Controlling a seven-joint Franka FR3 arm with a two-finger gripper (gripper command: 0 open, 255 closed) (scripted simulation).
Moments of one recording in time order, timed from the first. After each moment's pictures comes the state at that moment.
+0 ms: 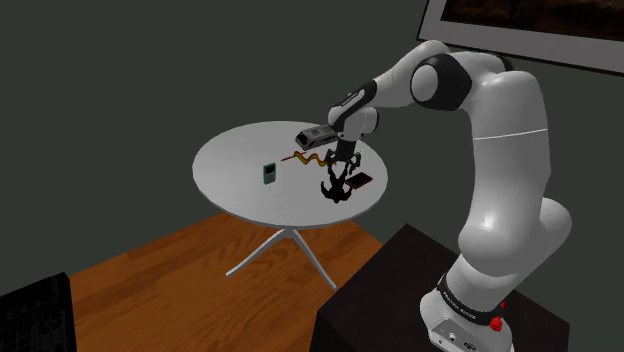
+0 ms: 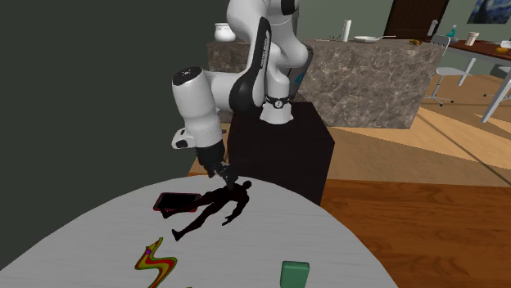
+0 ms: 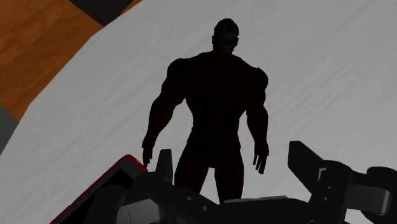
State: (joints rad) arm -0.30 0.56 -0.11 -1.82 0.22 2.27 0.18
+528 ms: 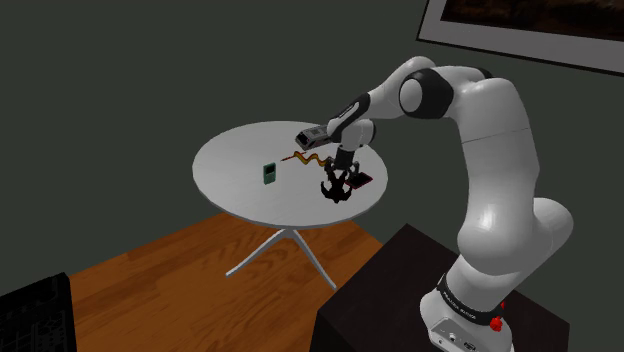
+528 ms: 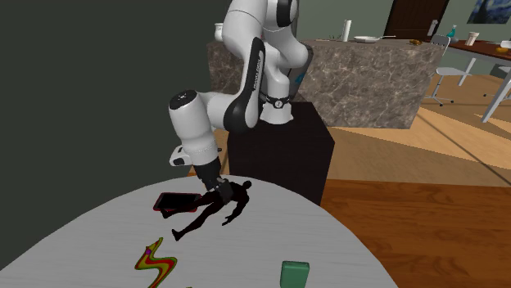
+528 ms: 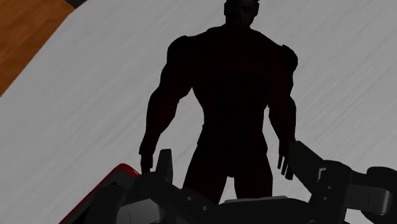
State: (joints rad) arm -0.32 0.69 -0.10 -1.76 0.25 2.33 0.18
